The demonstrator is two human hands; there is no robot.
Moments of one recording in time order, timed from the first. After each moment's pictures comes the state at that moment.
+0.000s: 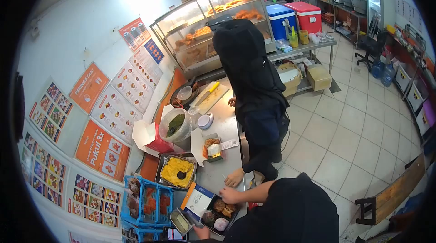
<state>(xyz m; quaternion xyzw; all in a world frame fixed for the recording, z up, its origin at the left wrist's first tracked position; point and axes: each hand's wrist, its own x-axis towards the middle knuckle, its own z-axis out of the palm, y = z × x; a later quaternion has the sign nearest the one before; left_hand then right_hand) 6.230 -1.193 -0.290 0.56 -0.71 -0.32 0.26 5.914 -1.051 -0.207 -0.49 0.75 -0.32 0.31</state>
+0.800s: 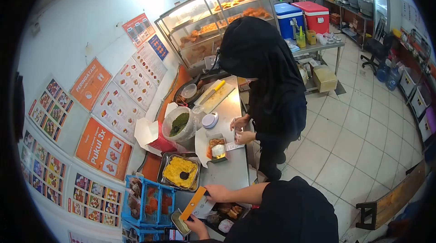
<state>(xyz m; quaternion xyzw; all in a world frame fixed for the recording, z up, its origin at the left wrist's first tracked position) 6.141 -1.175 -0.153 0.55 -0.69 -0.25 0.40 5.911 -1.107 -0.121 -0.52 0.72 -0.38 0.25</state>
